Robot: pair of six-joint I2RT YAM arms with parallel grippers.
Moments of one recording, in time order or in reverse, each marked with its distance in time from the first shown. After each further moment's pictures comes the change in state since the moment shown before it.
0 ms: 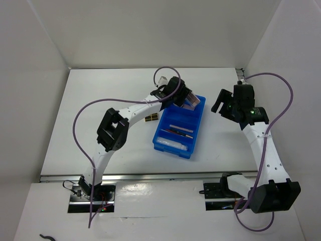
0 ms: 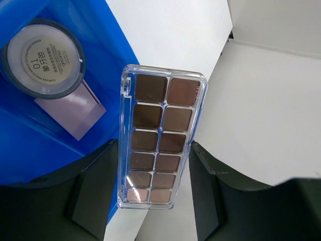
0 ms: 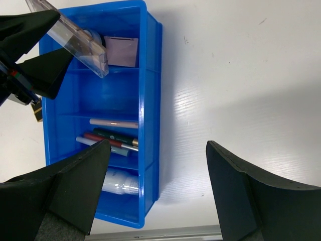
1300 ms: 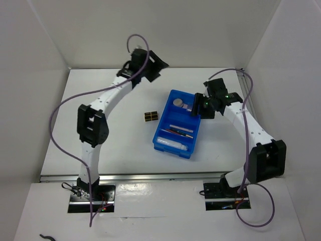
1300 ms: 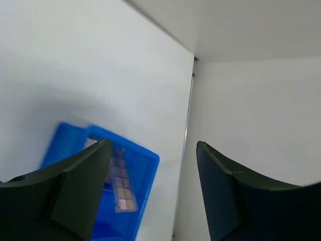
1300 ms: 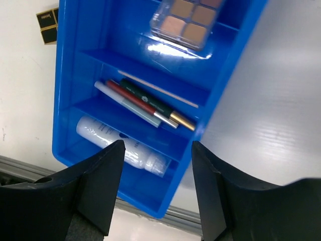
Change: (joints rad) left arm 0.245 -0.091 0.072 0.004 0.270 0.404; right arm 0.165 0.279 0.050 0.016 -0.224 -0.086
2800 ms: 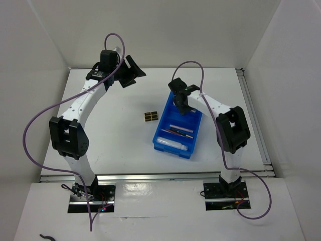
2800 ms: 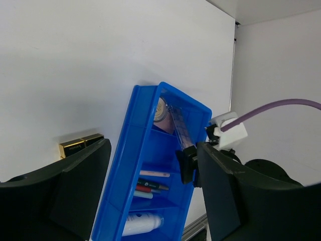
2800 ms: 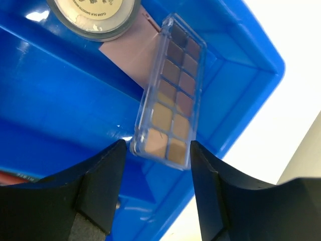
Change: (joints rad) left arm 0.254 -0.364 -0.295 -0.188 0.243 0.363; right arm 0.293 0.540 0.341 -0.001 0.642 -0.360
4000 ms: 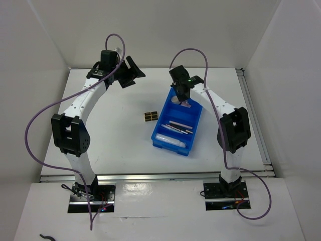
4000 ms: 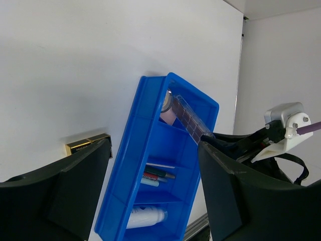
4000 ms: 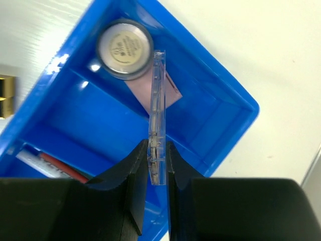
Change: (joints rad) left arm 0.019 0.047 0.032 -0.024 0.029 0.023; right arm -0.014 0.009 0.182 0.021 -0.099 -0.037
